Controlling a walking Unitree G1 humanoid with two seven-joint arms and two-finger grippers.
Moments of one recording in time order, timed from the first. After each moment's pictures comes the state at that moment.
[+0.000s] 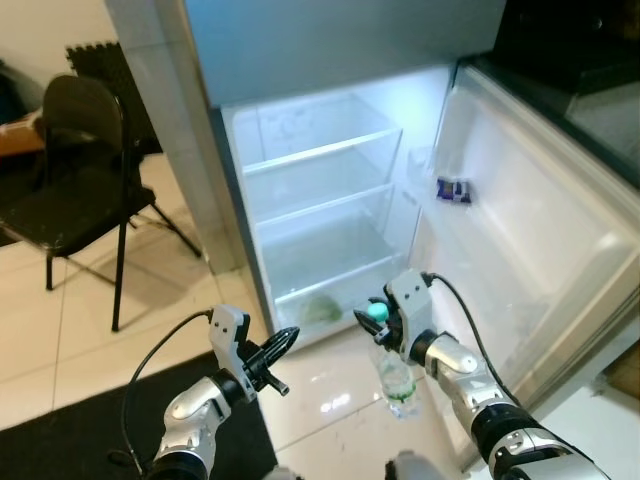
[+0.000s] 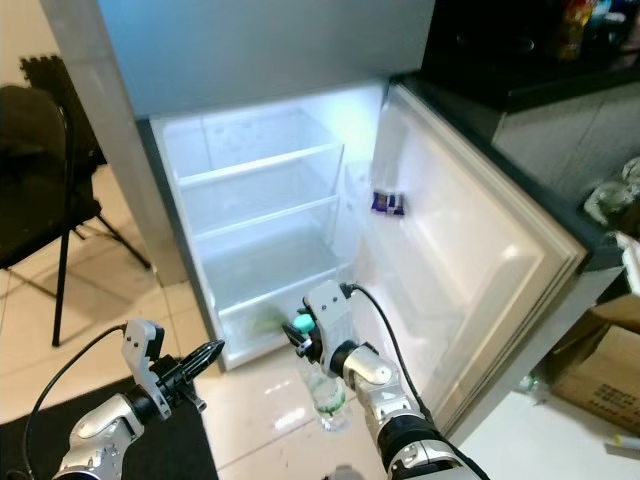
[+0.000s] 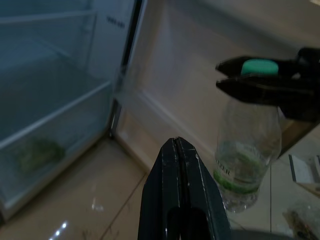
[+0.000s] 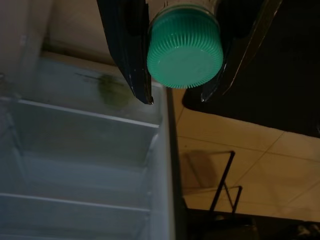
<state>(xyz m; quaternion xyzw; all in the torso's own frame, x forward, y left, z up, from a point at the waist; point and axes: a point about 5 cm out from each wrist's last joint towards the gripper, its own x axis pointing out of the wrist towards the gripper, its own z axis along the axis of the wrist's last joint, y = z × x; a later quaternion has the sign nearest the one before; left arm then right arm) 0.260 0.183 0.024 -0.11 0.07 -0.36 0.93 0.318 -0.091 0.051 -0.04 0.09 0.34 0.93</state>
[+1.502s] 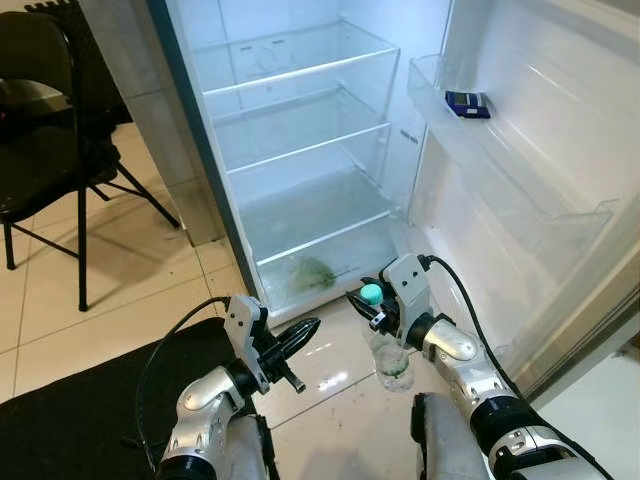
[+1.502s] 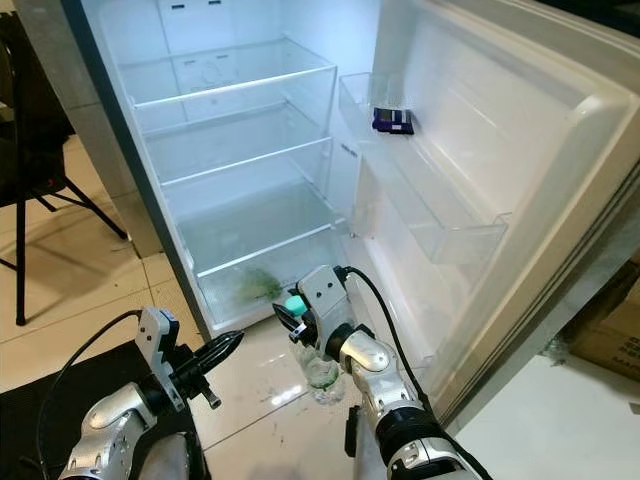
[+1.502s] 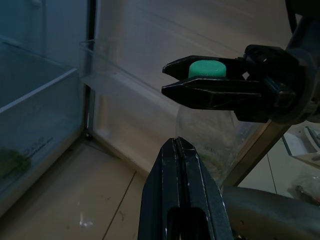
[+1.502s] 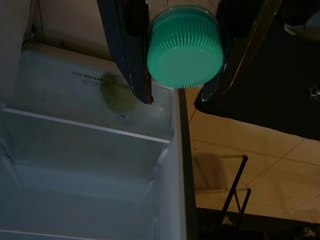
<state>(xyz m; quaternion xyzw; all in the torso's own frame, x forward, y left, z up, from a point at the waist) 0.267 0.158 0.057 -0.08 0.01 -0.41 0.91 0.326 -0.083 0.079 -0.06 0.02 0.36 0.93</state>
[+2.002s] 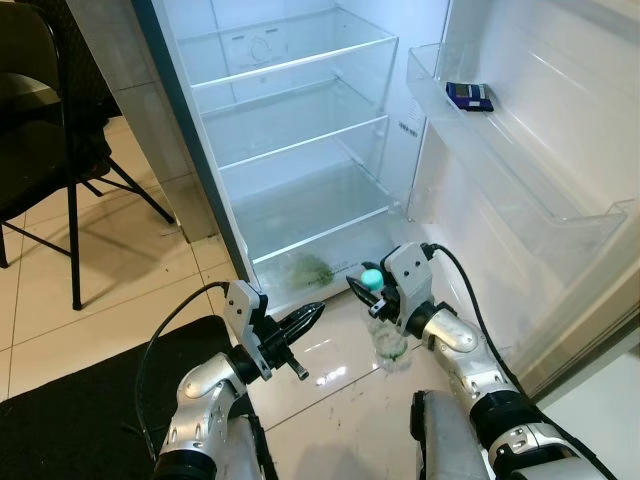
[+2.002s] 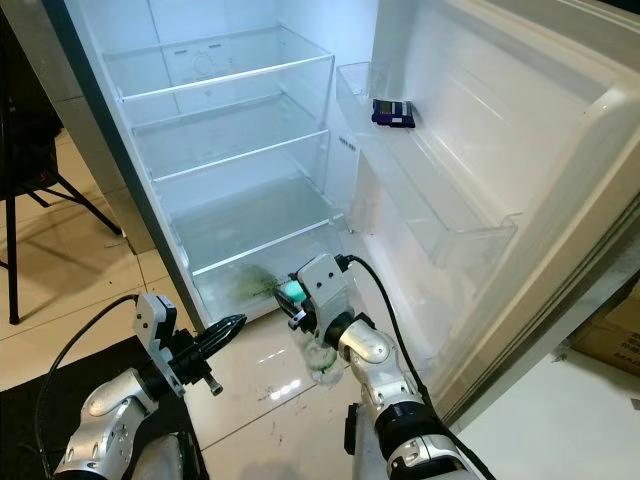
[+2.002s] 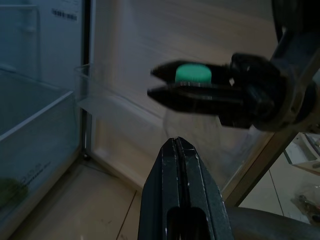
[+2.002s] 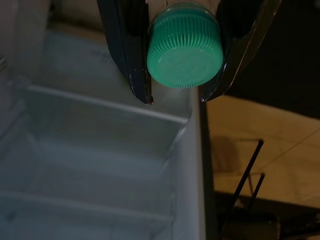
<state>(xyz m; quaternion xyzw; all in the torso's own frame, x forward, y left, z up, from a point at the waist) 0.272 0.153 0.081 -0.08 -0.03 -0.43 0.90 0.333 -0.083 0.107 -0.08 -0.05 0.34 0.94</state>
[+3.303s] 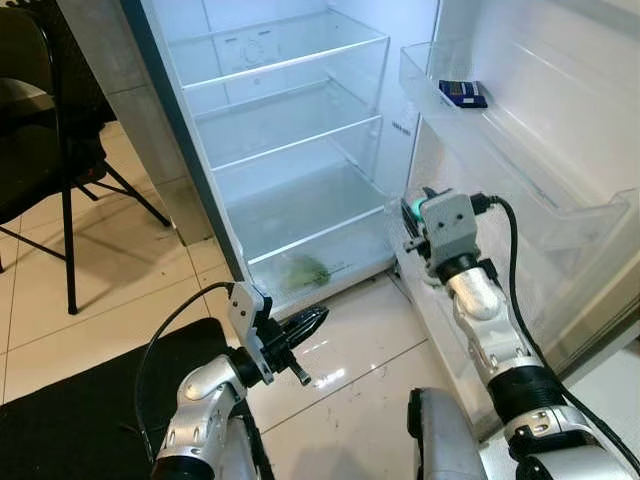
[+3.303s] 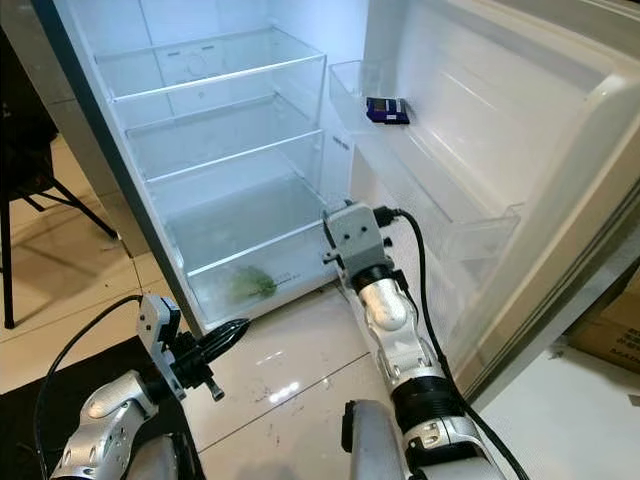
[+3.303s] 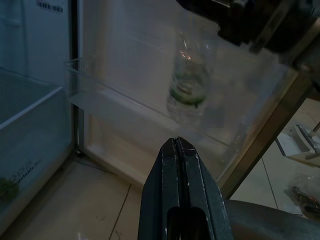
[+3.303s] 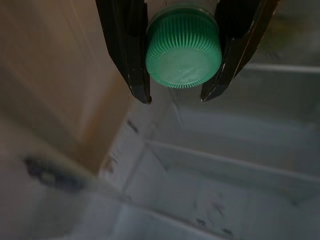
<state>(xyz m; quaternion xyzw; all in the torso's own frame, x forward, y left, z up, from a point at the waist) 0.267 0.150 0.081 -0.07 -0.02 -0.43 0.90 0.353 -0.124 0.153 -0.16 -0.15 0.09 0.97</state>
